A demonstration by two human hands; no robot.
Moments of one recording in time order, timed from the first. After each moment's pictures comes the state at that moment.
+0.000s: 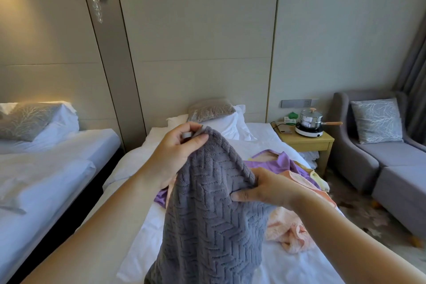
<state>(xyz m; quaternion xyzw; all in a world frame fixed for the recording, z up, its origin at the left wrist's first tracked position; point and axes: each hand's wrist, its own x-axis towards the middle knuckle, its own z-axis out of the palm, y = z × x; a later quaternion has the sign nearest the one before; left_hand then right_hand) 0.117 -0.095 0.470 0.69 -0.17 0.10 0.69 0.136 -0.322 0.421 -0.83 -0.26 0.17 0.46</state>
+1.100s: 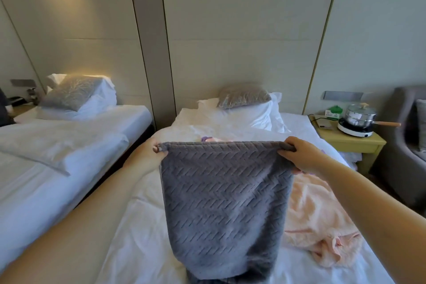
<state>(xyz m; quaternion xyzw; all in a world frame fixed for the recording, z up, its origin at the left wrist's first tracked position) 0.180 0.063 0.389 0.92 0.18 0.13 0.33 0.272 -0.304 0.408 -0.95 -0.11 0.02 0.29</state>
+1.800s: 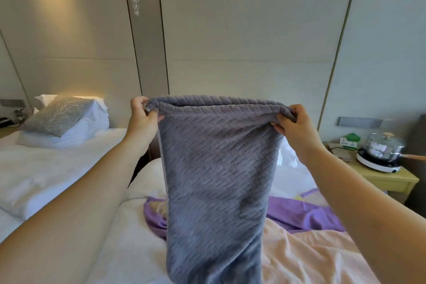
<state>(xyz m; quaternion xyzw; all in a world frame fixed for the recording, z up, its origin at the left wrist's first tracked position) 0.440 0.130 0.464 0.69 0.07 0.38 0.61 0.482 -0.204 0.472 -0.71 -0.14 -0.15 0.68</state>
